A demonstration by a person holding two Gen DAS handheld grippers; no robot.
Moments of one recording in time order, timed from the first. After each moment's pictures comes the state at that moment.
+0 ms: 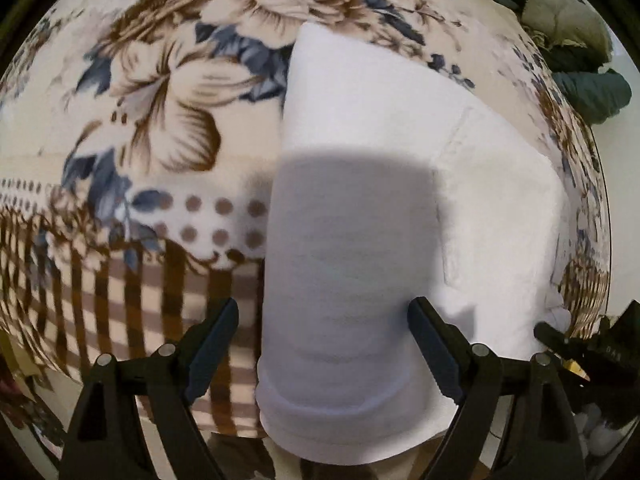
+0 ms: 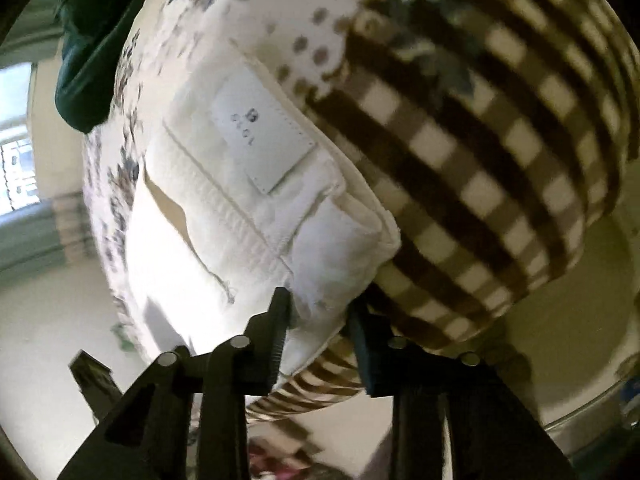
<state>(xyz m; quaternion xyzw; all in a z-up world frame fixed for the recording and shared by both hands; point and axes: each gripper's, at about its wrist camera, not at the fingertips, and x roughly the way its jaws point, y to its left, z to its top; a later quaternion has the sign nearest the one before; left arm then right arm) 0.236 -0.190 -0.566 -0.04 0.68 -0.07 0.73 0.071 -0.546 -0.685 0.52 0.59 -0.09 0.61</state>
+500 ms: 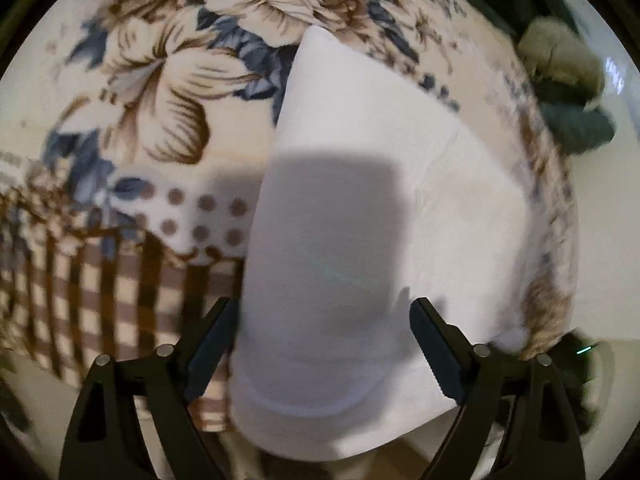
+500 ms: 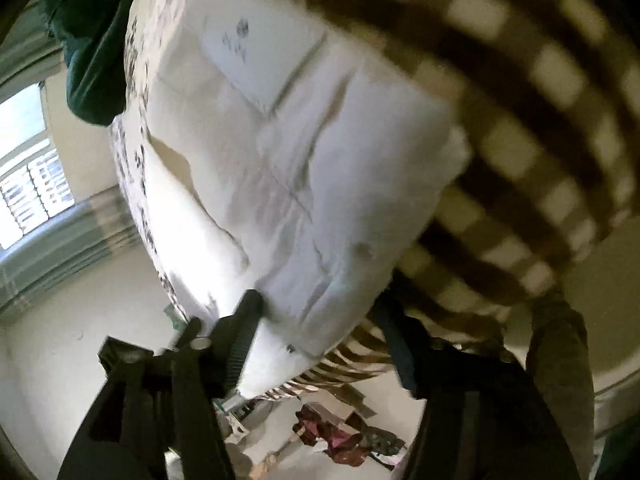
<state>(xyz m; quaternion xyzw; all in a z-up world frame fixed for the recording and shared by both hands) 0.234 -0.171 -0.561 -0.16 0.68 -0.10 0.71 0.079 -0.516 -0.726 0.61 0.57 0.00 0.54</state>
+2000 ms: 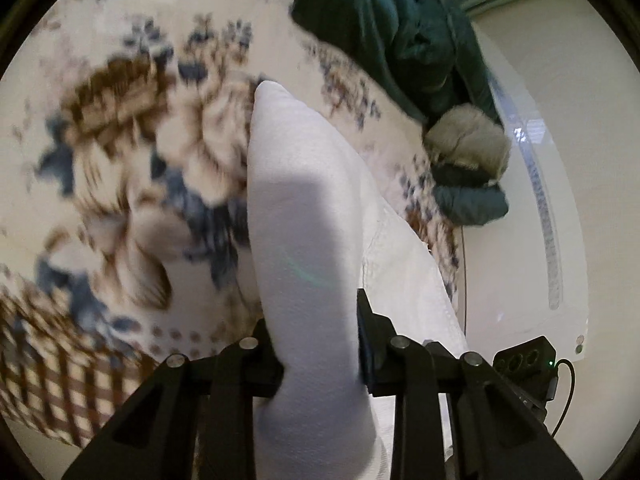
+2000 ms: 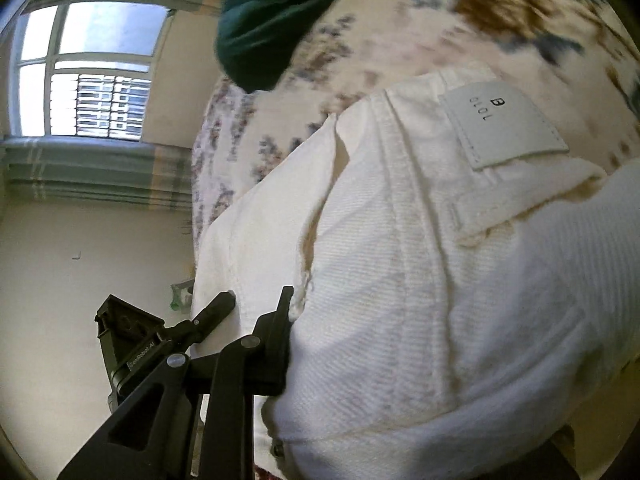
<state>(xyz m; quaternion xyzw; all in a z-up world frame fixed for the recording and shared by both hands) 0.314 -0.116 -0.453 -0.27 0.58 -0.21 0.74 0.178 -0.446 -0.533 0.49 0.47 0.09 0.72</state>
